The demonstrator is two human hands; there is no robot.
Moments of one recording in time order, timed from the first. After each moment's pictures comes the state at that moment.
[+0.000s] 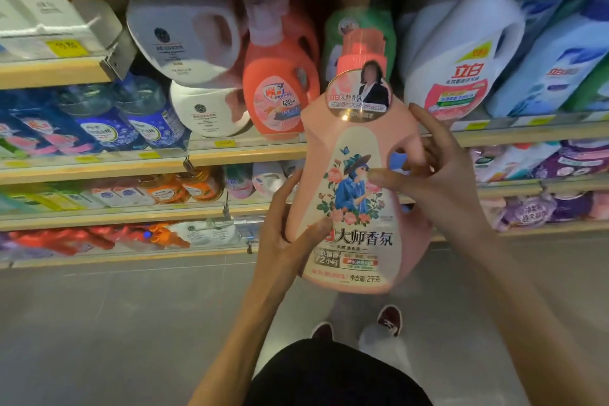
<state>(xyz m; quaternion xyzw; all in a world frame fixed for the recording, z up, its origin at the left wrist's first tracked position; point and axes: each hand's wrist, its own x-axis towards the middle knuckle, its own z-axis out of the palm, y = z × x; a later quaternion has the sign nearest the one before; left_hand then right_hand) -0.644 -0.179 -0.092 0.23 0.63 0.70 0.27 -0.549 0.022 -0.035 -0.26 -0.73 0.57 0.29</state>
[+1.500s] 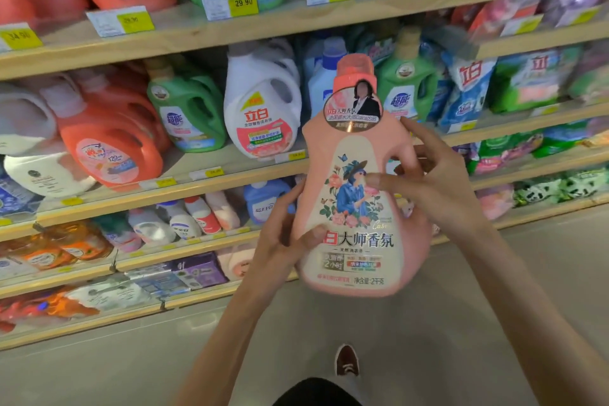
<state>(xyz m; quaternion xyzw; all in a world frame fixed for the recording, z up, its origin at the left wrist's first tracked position) -0.367 0.098 -0.054 0.30 0.58 0.65 0.38 -0.223 0.283 0.015 -0.33 -0.72 0.52 0.33</state>
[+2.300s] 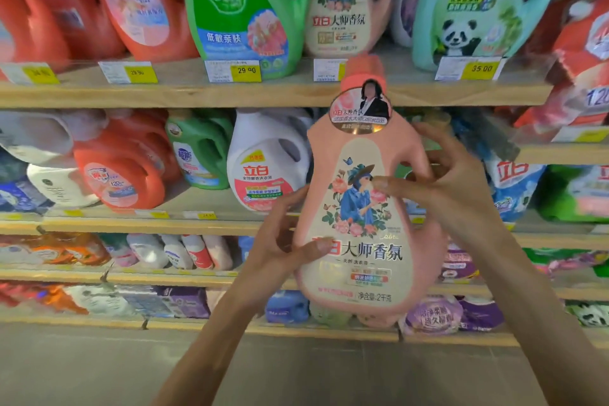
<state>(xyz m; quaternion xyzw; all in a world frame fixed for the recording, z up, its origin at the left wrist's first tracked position) -0.399 0.245 -0.006 0.29 0.60 0.69 0.27 -0.290 0.456 0.072 -0.23 -0.75 0.53 0.32</state>
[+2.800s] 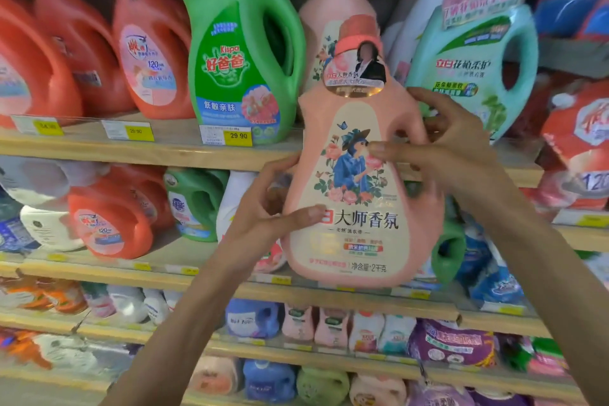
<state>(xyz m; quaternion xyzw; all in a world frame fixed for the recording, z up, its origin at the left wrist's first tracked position) -0.460 0.314 0.081 0.34 0.60 0.71 0.15 -0.346 0.527 0.171 -0.13 -0.79 0.49 0.35</state>
